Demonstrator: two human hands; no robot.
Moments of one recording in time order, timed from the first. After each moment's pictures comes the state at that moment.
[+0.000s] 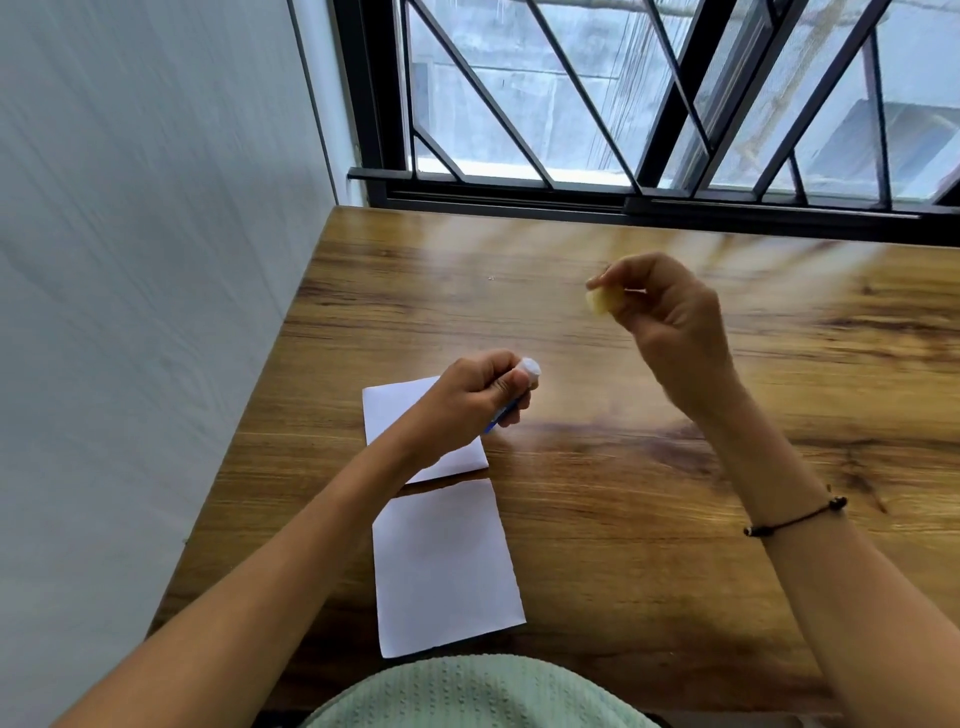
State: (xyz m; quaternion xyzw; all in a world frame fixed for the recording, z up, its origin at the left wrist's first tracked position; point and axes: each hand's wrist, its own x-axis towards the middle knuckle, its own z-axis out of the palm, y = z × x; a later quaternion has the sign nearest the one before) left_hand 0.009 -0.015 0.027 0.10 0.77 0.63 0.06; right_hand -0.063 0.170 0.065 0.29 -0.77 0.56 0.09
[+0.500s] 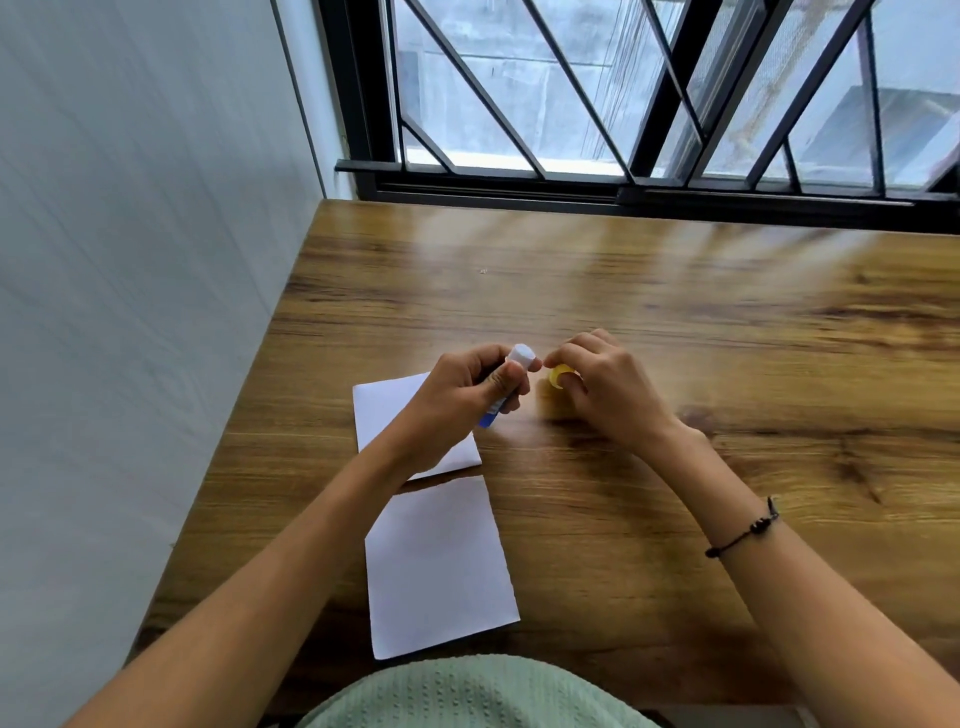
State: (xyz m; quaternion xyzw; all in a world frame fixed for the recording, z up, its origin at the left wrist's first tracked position) left_hand 0.013 -0.011 0.026 0.08 0.73 0.68 0.02; right_hand -0.057 0.161 0.012 0.34 -0.91 0.20 0.08
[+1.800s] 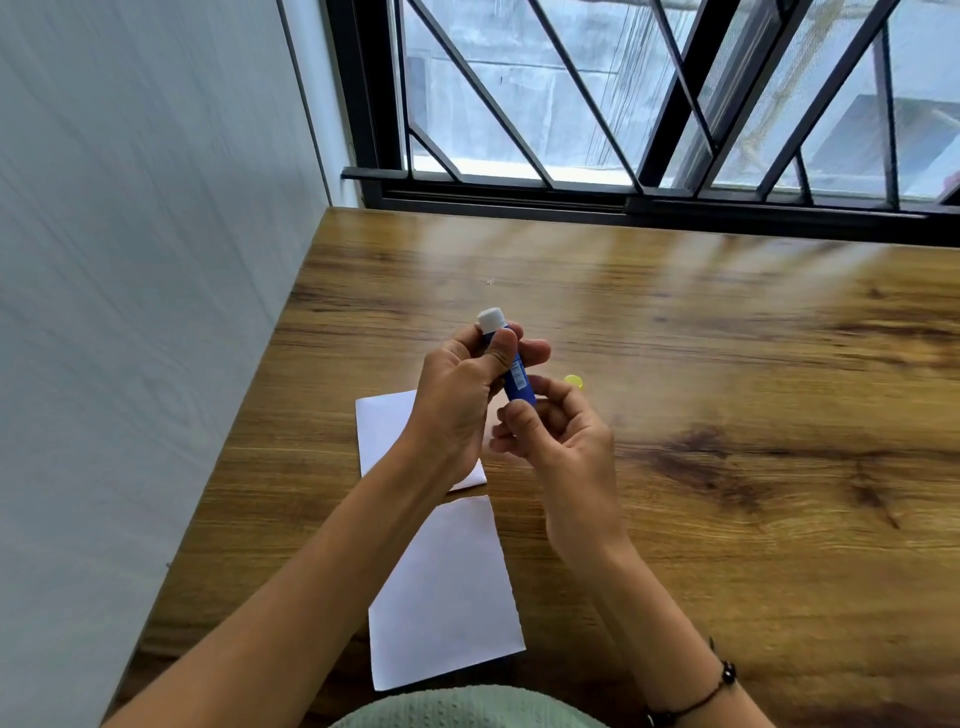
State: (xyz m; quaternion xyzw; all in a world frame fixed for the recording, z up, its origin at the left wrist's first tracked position) left_hand 0.002 0.002 0.039 -0.07 0.53 0.85 -0.03; right_hand 0.025 0.107 0.015 0.06 -0.64 0.76 -0.06
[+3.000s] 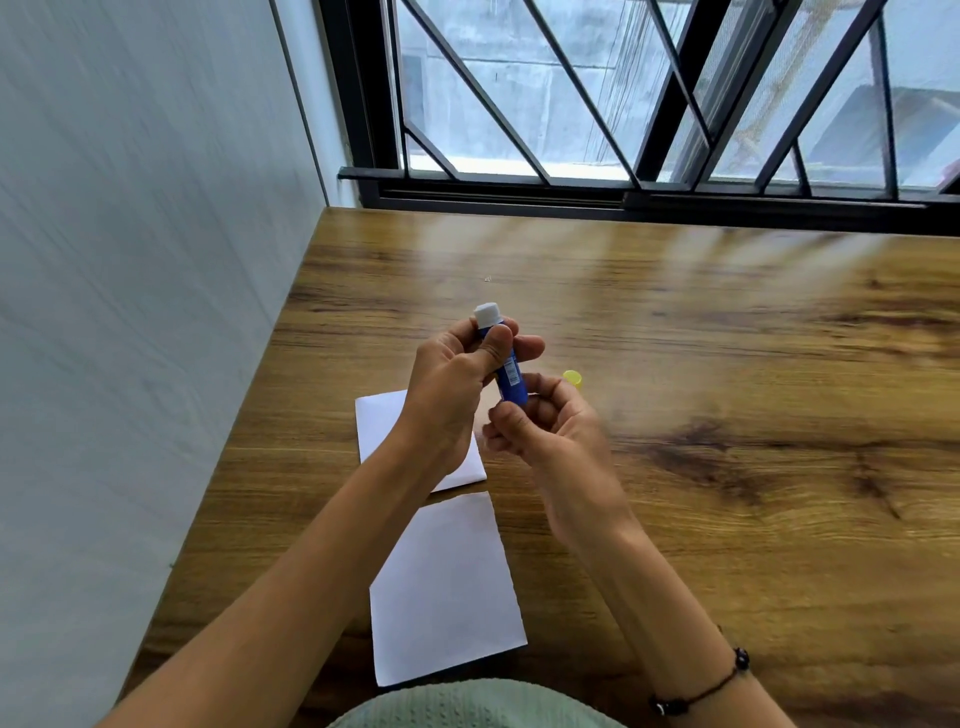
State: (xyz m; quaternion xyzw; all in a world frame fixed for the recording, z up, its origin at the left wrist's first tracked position) left_hand 0.004 -0.001 0.047 -0.08 0.58 0.81 -0.04; right_hand 0.020 0.109 0.021 0.06 -0.62 0.77 -0.14
